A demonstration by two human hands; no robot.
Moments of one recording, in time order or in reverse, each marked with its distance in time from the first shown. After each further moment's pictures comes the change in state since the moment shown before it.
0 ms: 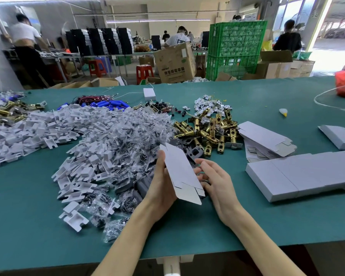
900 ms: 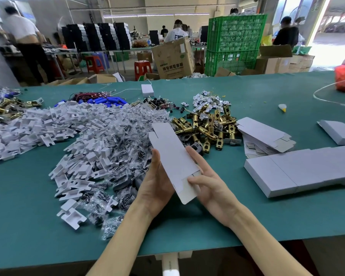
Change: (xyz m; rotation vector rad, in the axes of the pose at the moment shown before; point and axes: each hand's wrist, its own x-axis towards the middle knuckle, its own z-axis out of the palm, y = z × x) left_hand -0.014 0.011 0.004 -0.096 -0.045 0.094; right_hand -0.008 -0.003 0.002 0.216 -0.374 0.158
